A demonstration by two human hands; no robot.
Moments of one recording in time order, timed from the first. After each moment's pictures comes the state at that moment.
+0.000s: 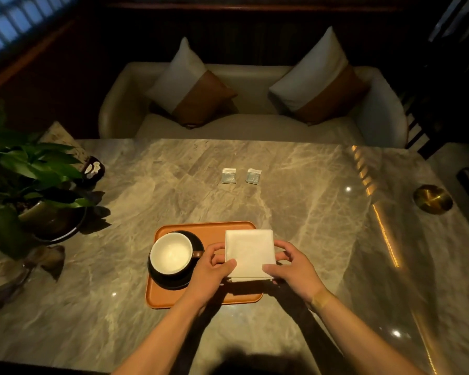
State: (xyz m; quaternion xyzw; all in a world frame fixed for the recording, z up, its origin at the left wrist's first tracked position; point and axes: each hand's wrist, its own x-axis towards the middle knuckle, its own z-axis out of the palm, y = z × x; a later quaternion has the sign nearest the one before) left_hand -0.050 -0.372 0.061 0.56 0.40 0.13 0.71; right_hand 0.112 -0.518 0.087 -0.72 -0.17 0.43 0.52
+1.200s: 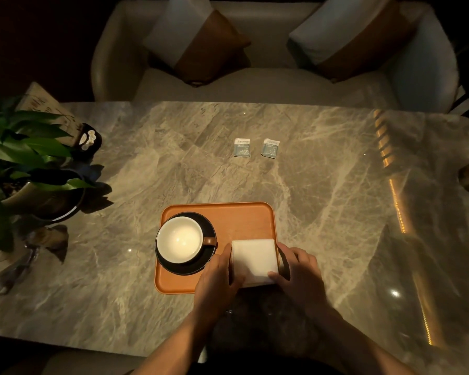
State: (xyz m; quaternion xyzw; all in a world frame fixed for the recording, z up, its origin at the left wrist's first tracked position) left_hand -0.077 -0.378 -0.024 0.85 0.40 -0.01 0.34; right_hand 0.091 -0.513 0.003 -0.90 -0.37 0.22 0.11
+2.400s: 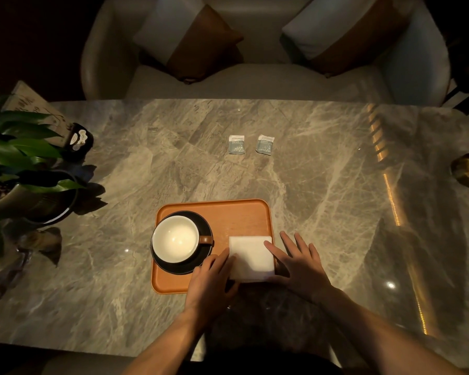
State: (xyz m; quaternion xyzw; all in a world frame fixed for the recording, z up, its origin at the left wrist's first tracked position) left_hand -0.090 -0.371 -0.015 0.94 0.29 -0.05 0.20; right_hand 0.119 -0.517 -0.008 -0.83 -0.50 0.26 -0.04
